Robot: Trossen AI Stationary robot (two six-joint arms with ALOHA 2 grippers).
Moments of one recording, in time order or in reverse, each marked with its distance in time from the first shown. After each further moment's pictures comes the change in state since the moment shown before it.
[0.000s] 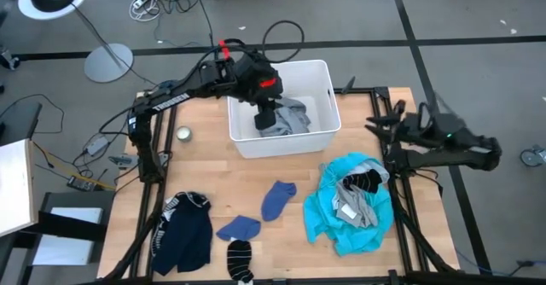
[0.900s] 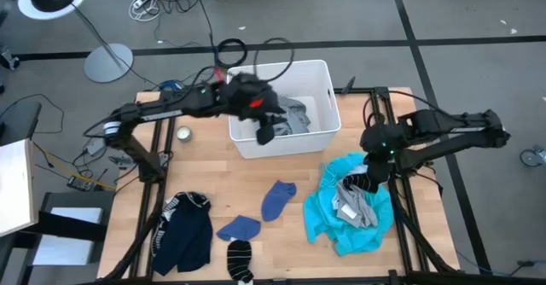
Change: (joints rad) left arm -0.051 -0.242 -0.574 0.553 0.078 -0.125; right arm 0.095 0.738 0.406 -0.837 -0.354 0.531
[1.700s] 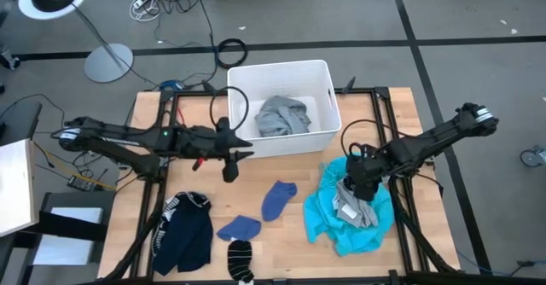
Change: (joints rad) left arm -0.329 -0.458 -0.630 0.242 -0.348 -0.260; right arm 0.265 0.171 -0.245 0.283 0.183 0.128
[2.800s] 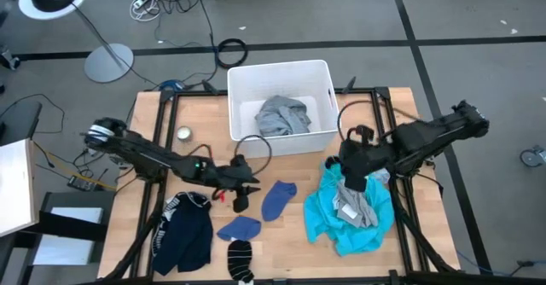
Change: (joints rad) left arm -0.145 0.350 -0.268 0.434 0.057 -0.156; right arm 0.018 0.195 0.605 -0.275 0.254 -0.081
